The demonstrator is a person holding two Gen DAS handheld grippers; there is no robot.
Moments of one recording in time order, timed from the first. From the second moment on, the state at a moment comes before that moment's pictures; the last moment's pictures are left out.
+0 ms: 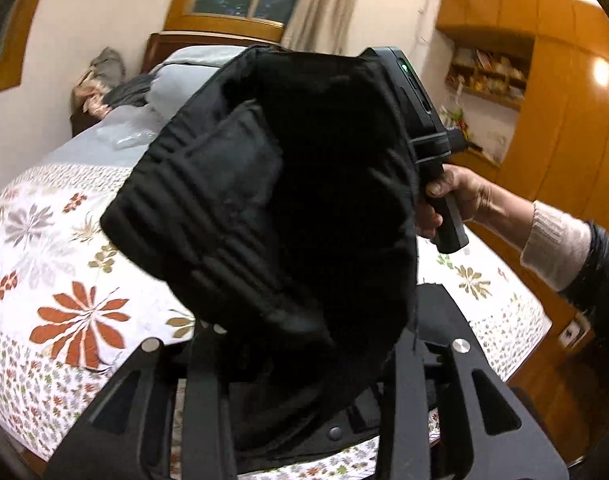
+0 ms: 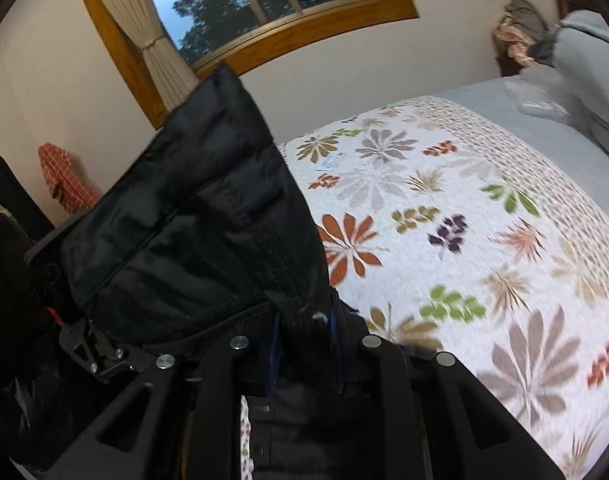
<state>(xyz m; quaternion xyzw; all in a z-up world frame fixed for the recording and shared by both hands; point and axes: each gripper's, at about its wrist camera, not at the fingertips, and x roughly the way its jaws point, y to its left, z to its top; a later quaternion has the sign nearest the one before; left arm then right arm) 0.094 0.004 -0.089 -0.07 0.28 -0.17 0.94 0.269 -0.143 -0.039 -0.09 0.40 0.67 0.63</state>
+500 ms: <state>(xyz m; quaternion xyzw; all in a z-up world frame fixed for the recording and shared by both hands) 0.106 -0.149 -0.118 0.02 0.28 -0.21 0.94 0.286 -0.303 -0.092 0.00 0.42 0.62 0.66</state>
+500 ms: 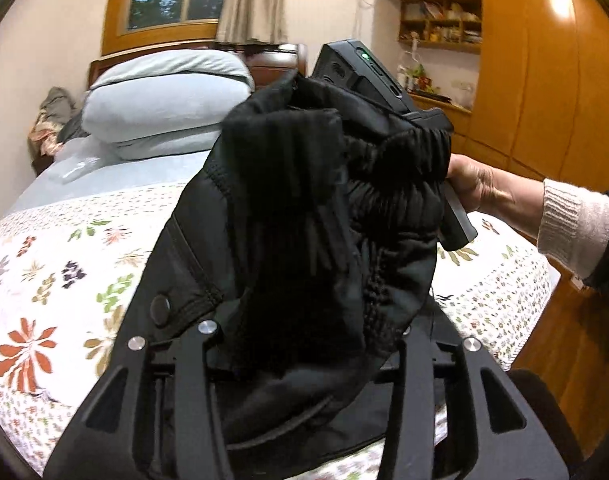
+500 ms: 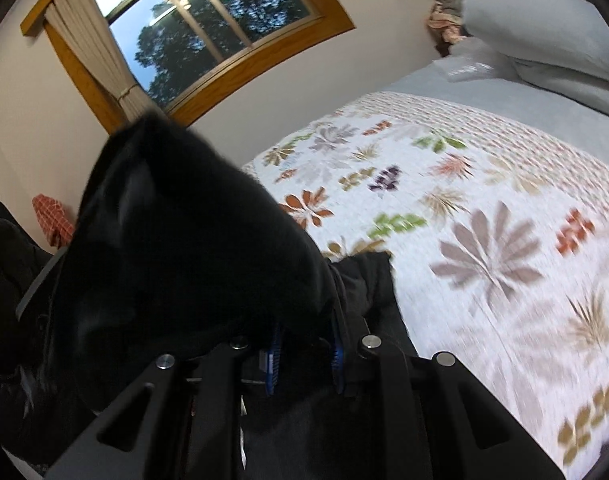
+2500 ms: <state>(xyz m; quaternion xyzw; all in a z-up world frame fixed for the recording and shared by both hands) 0.158 -0.076 -0.189 -0.02 0.43 -0.01 0.90 0.149 -0.438 -0.155 0.13 0.55 0.31 0.77</state>
